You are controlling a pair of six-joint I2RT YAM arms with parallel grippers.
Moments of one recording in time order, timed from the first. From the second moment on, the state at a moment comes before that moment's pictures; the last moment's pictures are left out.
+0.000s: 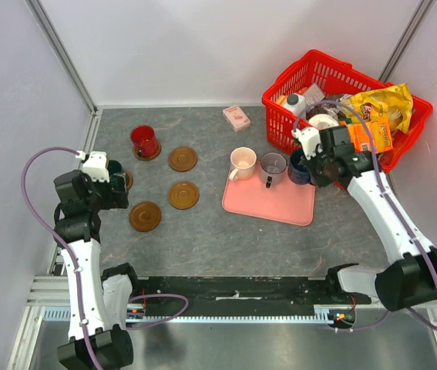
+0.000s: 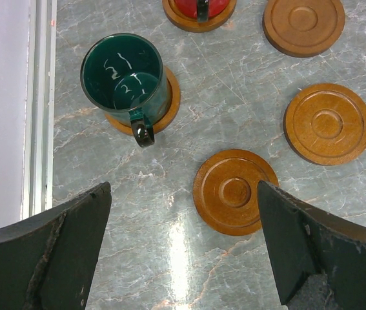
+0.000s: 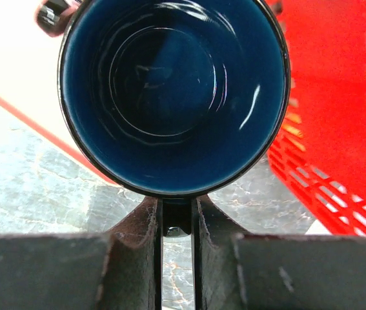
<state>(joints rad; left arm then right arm) 0.32 0.72 0.79 -0.63 0.27 0.26 0.22 1.28 1.15 -0.86 0.02 -0.35</state>
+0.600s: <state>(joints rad) 0.33 0.73 0.79 -0.62 0.26 0.26 0.75 1.63 1.68 -0.95 0.03 -0.34</state>
